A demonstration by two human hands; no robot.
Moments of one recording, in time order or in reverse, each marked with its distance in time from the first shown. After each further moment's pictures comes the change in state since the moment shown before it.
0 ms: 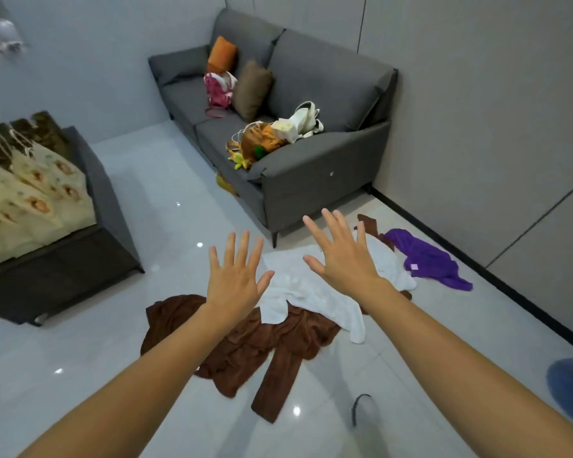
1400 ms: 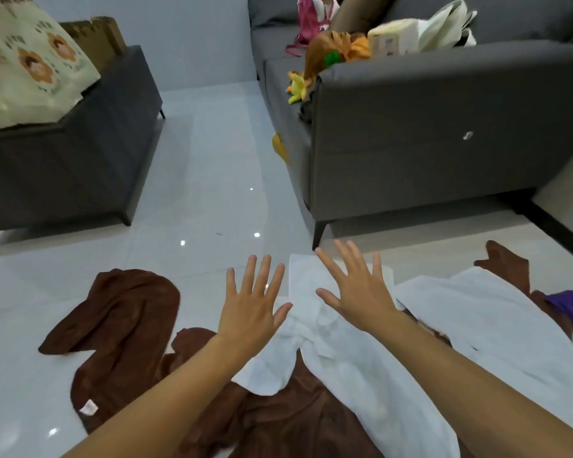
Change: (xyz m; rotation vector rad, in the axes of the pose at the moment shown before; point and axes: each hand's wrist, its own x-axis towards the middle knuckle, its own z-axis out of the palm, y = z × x) left_hand 0.259 0.091 0.581 -0.055 -0.129 -0.291; right_hand 0.297 0.158 0.631 -0.011 -0.063 -0.369
